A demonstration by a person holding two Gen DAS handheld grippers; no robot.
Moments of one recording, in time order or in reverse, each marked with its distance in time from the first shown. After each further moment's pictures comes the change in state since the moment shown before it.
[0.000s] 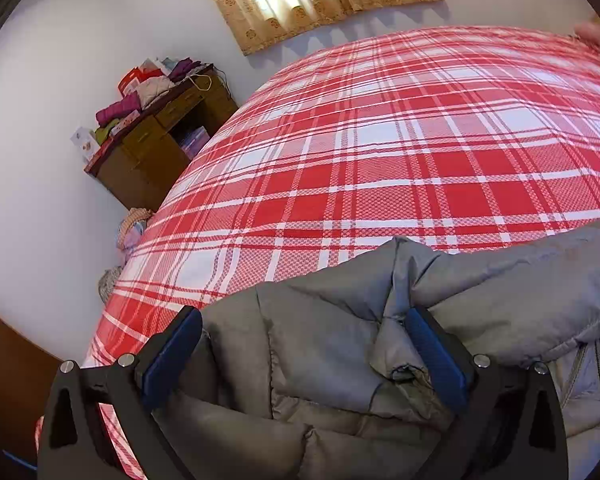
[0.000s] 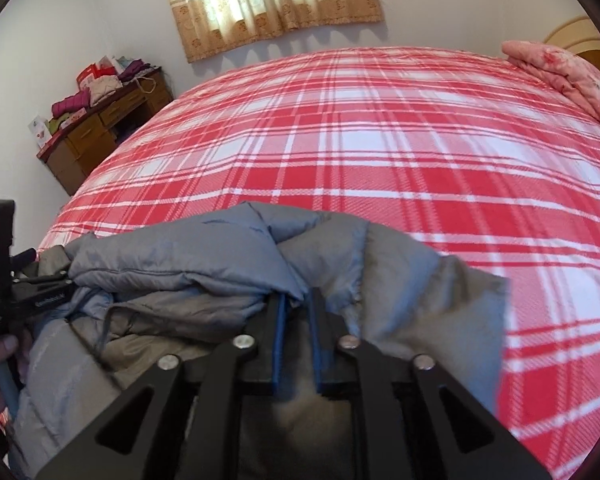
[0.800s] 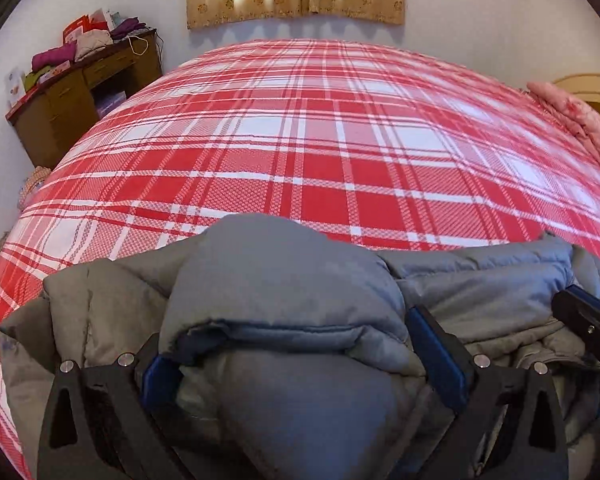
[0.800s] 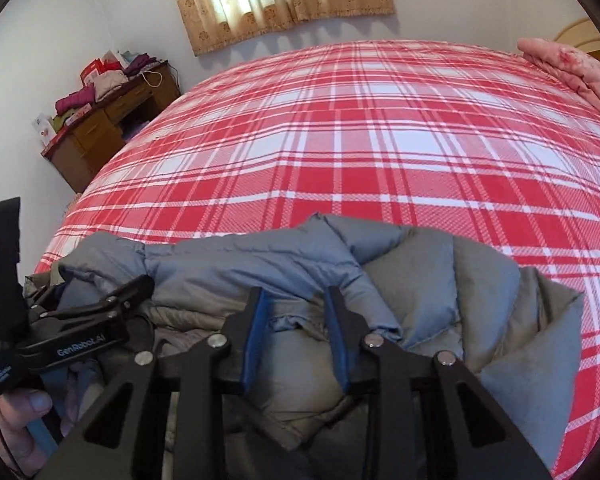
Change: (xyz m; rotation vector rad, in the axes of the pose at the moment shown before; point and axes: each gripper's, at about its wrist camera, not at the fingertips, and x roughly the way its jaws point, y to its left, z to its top) left arm -0.003 -0.036 -0.002 -0.152 0.027 -0.416; right arm 0.036 0.048 0.009 -0.017 0.023 0.060
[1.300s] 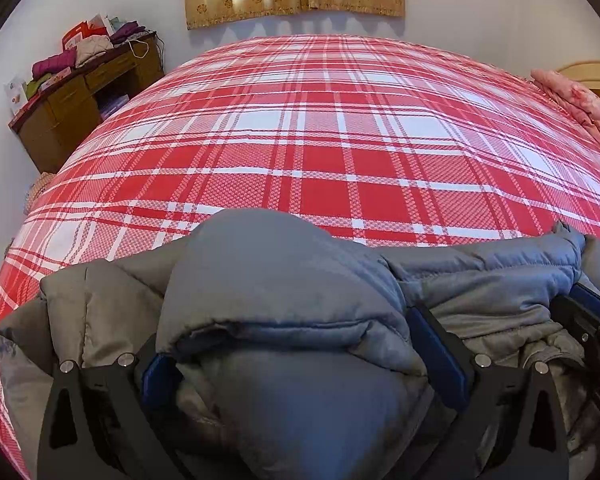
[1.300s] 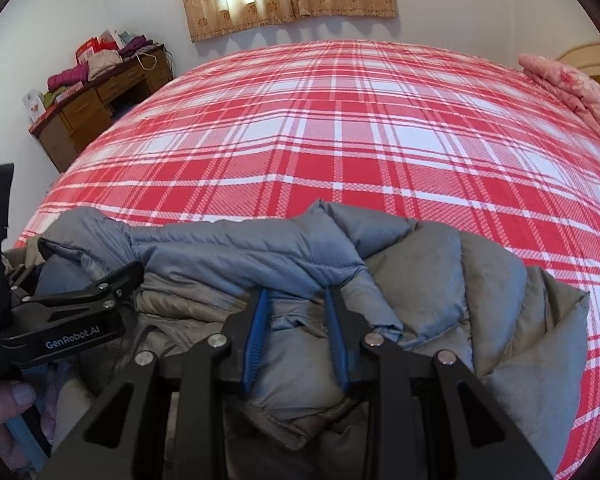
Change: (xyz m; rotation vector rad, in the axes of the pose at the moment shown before) left arm 0.007 -0.003 0.001 0.025 0.014 0.033; right arm 0.012 0.013 -0.005 -0.065 0.017 -0.092
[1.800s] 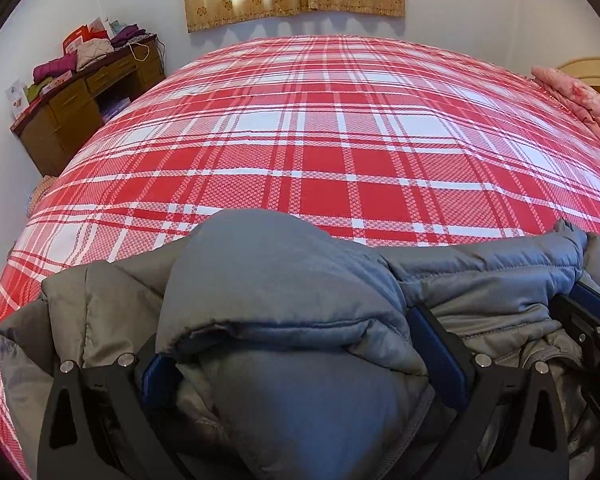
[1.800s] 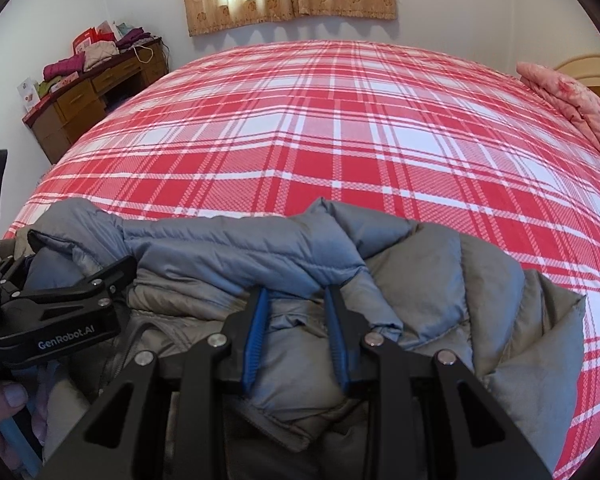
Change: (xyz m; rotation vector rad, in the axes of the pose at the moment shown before) left arm 0.001 -0.001 0.000 0.009 -0.004 0.011; right arm 0.003 0.005 0.000 -0.022 0.008 -0.040
